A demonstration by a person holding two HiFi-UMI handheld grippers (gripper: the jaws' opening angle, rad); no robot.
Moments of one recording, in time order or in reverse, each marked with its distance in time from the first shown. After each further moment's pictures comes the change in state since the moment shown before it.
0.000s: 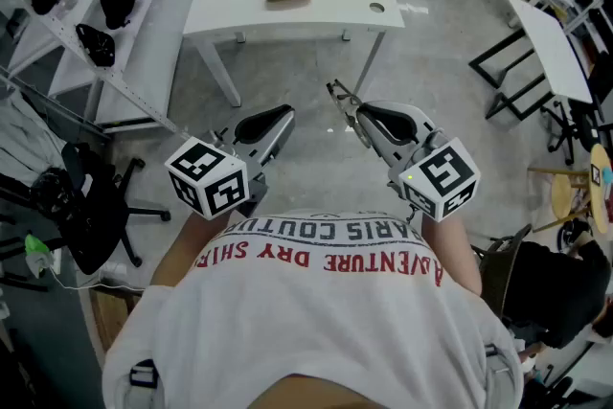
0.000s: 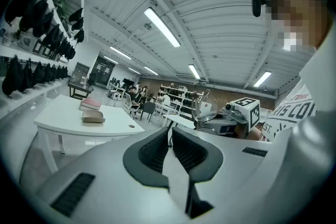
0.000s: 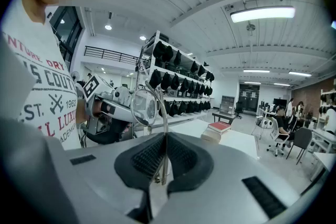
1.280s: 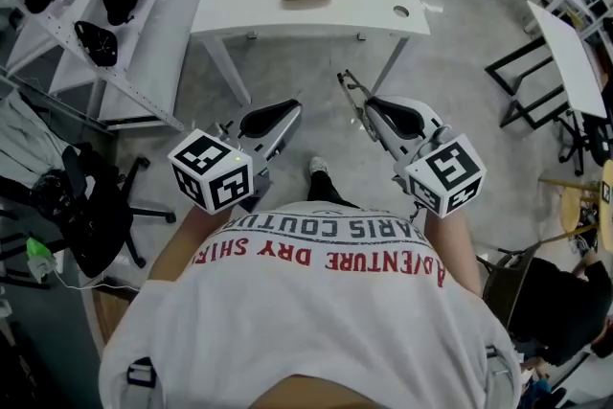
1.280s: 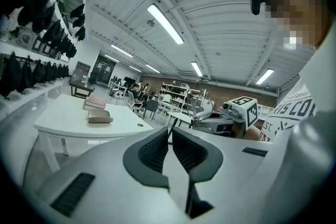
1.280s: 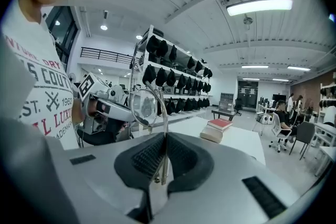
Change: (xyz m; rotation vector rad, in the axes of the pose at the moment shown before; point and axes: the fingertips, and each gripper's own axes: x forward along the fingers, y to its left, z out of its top) left arm 0.019 0.076 -0.008 0.006 0.033 0.008; right arm 0.077 -0.034 -0.023 0.042 0.010 -0.012
